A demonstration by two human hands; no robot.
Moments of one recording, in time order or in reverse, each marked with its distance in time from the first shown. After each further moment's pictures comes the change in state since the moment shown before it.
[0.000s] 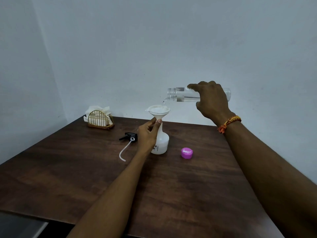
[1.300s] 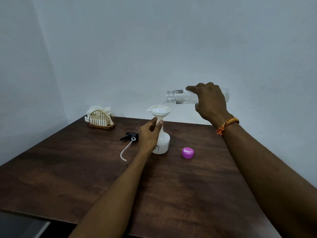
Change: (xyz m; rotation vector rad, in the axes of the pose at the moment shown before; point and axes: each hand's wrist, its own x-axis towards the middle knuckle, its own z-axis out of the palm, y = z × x) left_hand -0.003 -0.001 -0.004 0.038 0.012 -0.026; right_hand -0.002 -0.001 0.010 -0.015 0.010 -0.043
